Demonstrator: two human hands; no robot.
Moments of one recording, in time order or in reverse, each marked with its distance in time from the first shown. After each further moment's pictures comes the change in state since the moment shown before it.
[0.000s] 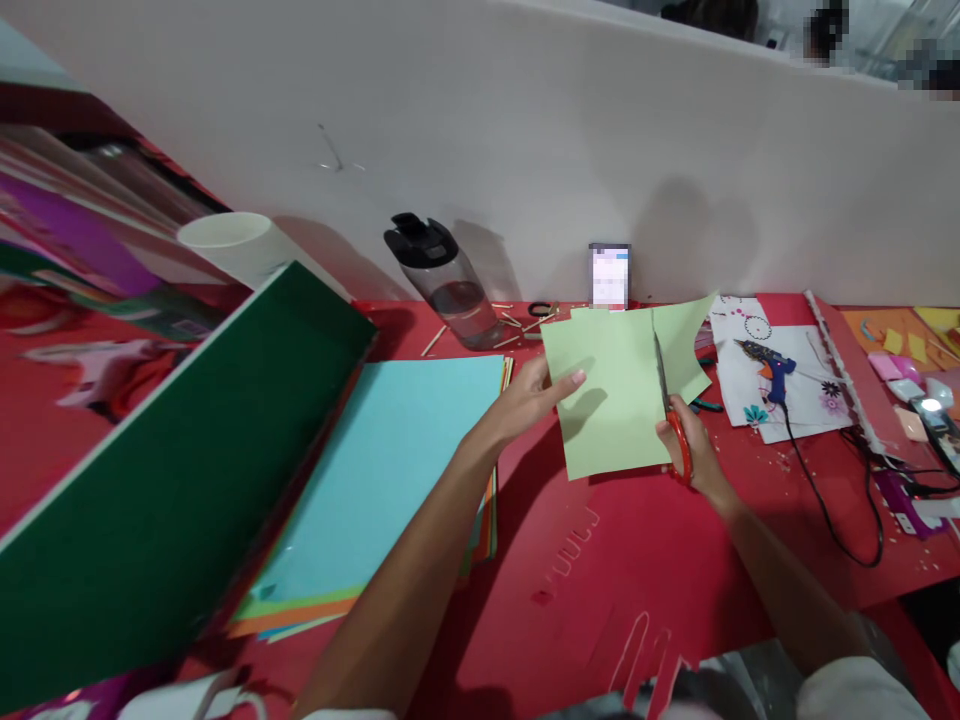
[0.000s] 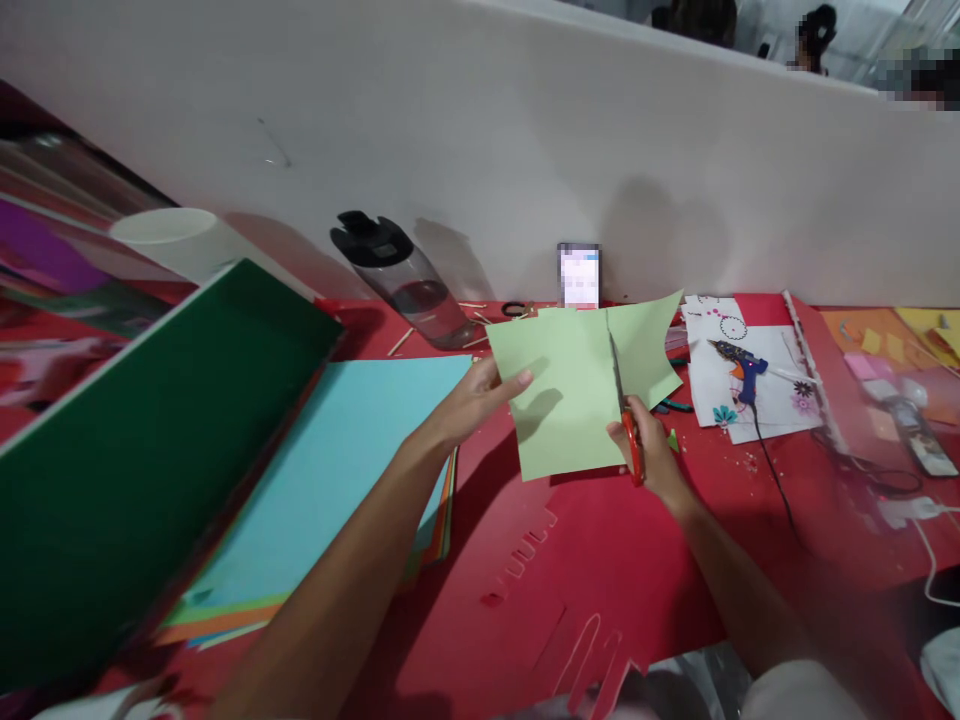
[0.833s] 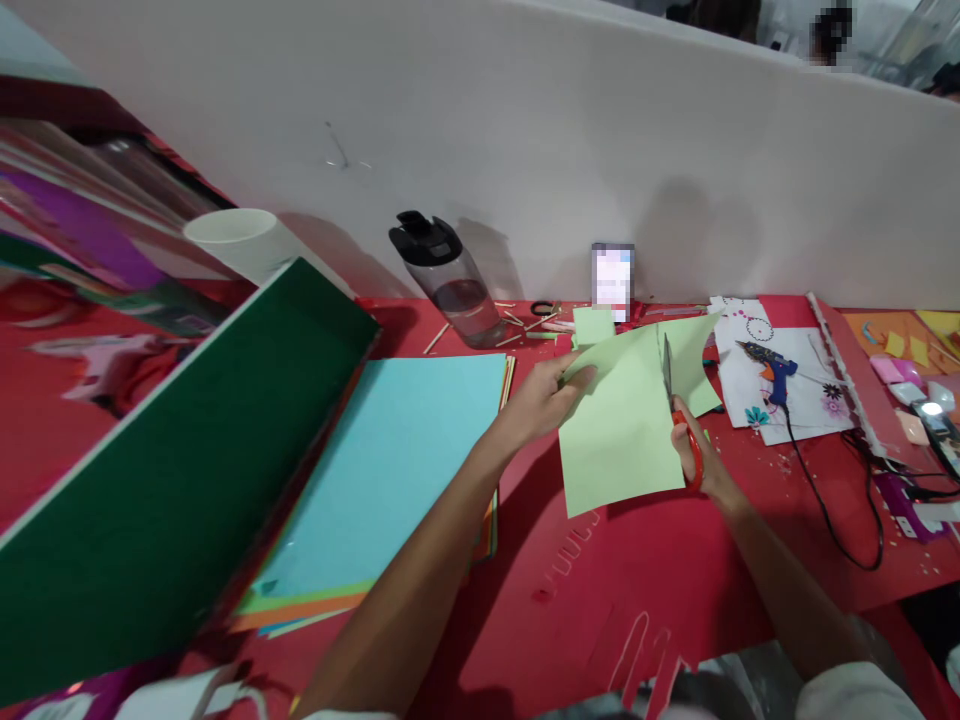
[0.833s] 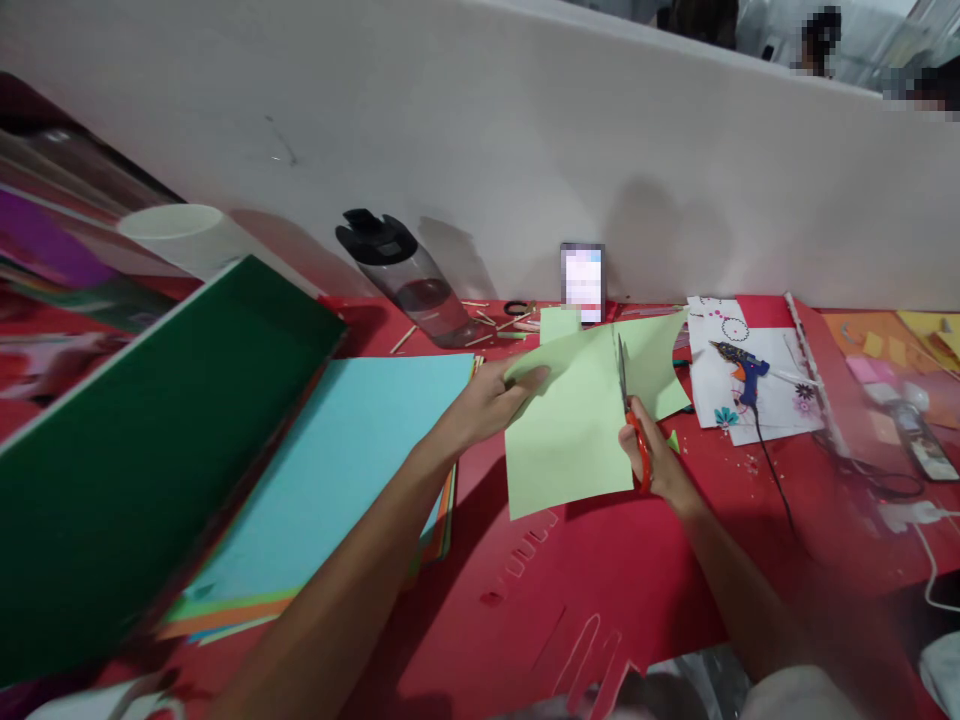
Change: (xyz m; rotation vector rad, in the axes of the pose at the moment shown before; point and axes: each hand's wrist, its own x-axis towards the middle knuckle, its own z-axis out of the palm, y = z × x) left_hand 0.001 0.013 0.013 0.266 0.044 0.092; right_hand -0.001 0.016 -0.011 -0.217 0.048 -0.193
